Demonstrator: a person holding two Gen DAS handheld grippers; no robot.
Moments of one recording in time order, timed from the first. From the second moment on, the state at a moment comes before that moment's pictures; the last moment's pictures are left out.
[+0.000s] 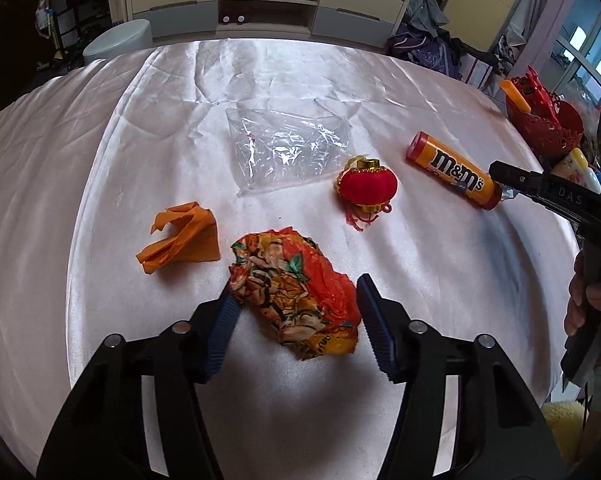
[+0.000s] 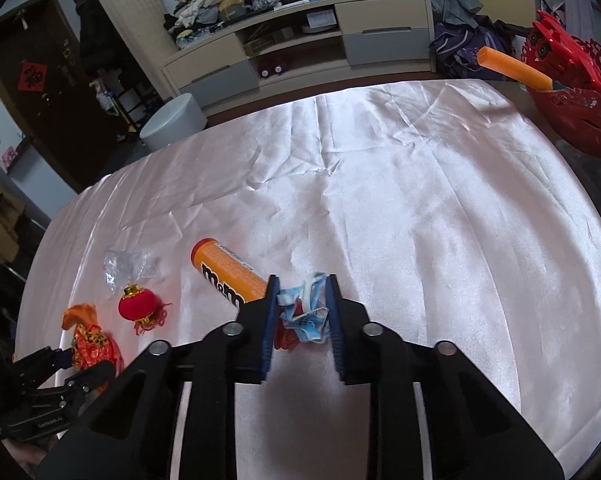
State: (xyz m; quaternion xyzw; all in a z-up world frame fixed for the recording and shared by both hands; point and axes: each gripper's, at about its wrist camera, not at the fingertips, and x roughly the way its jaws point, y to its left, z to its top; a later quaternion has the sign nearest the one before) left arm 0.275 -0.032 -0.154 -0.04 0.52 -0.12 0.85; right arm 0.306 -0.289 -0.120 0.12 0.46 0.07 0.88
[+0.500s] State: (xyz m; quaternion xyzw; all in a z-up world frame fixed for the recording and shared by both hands) left arm 0.200 -0.041 -0.113 -0.01 0.48 -0.16 0.86; right arm 0.227 -0.260 -0.067 0.13 0.43 0.14 0.88
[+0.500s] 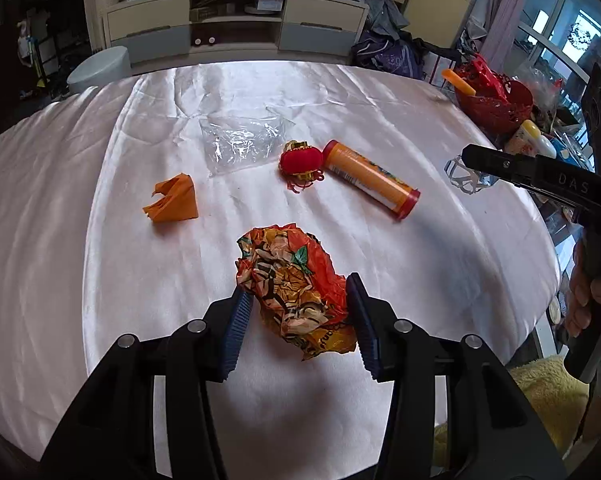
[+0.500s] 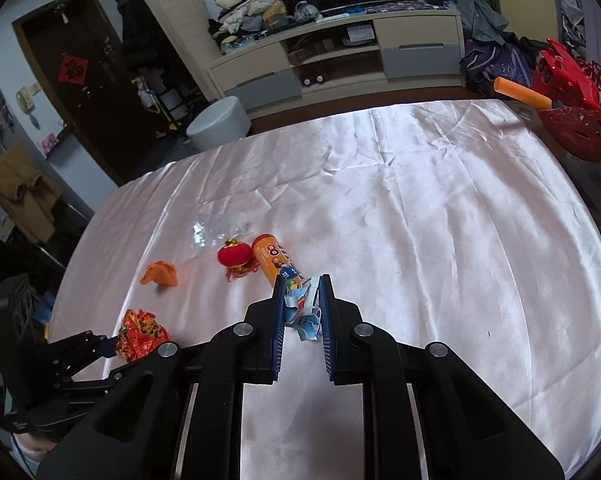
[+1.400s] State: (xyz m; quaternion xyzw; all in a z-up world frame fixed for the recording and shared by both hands) left arm 0.003 -0.002 -0.120 -0.03 0.48 -0.16 0.86; right arm 0.031 -0.193 -0.080 0.10 0.45 0.21 0.86
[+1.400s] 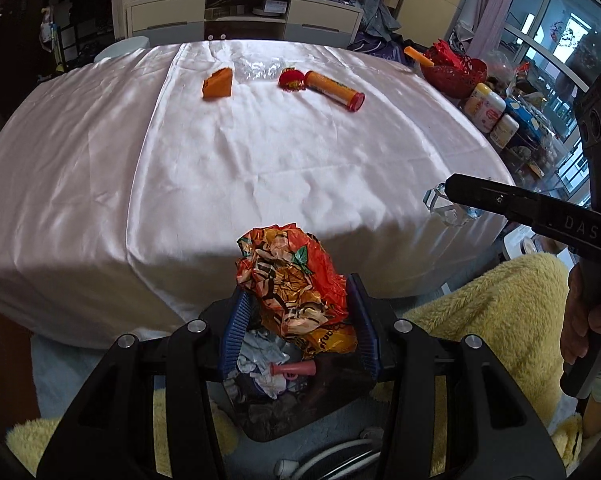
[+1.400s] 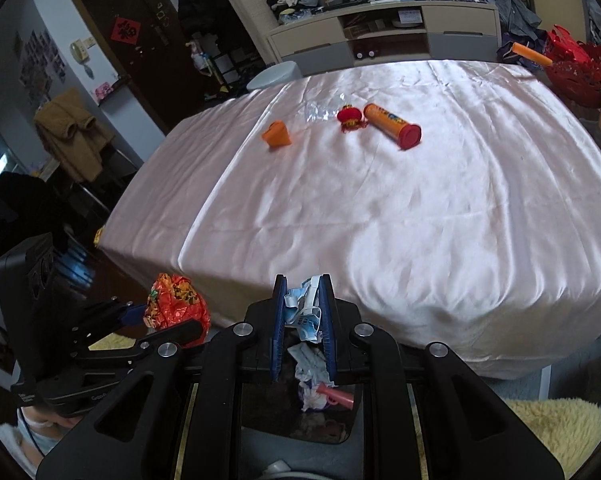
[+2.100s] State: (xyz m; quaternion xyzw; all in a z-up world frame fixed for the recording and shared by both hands) left arm -0.027 0.005 -0.230 -0.05 0.58 -0.14 0.80; right arm 0.010 -0.144 -0.188 0.09 0.54 0.20 0.81
